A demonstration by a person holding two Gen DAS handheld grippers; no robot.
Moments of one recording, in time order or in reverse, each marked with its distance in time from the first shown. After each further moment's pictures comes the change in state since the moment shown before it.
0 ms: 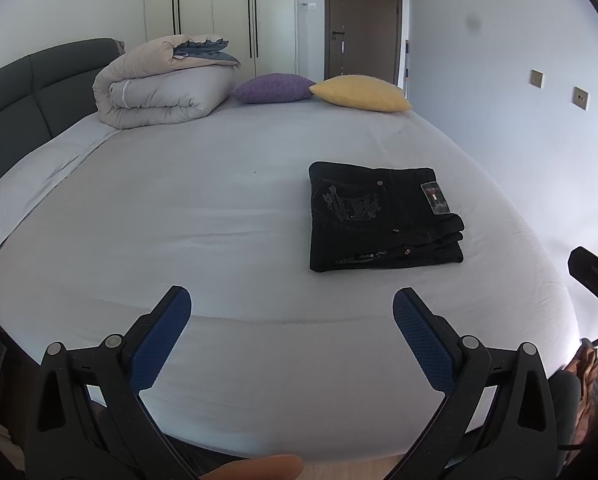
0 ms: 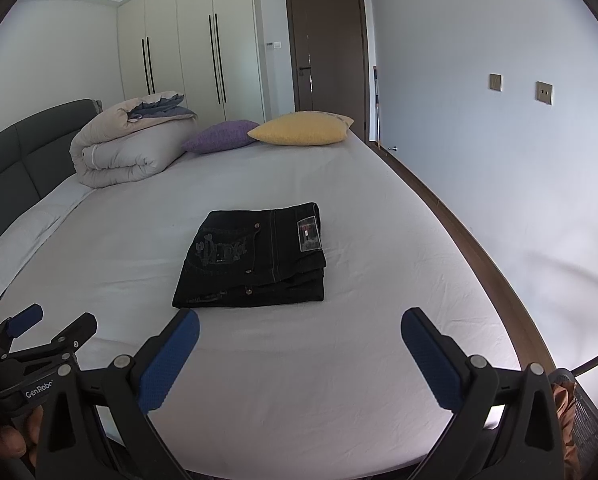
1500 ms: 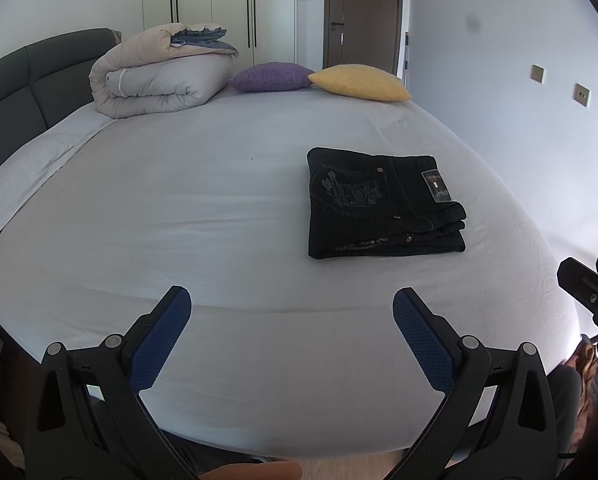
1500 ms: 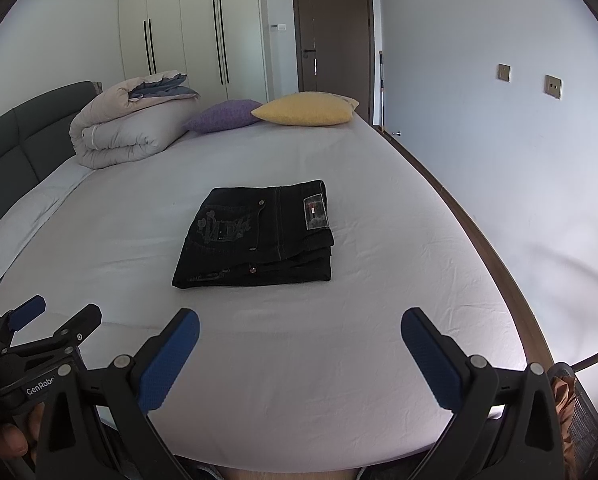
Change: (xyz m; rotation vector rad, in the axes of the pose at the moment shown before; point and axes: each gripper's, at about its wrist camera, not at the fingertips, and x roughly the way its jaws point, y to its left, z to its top) left arm 0.019 -0.005 -0.012 -0.012 0.031 -0.005; right arm 0.015 0.009 -0.008 -0.022 0.068 0.002
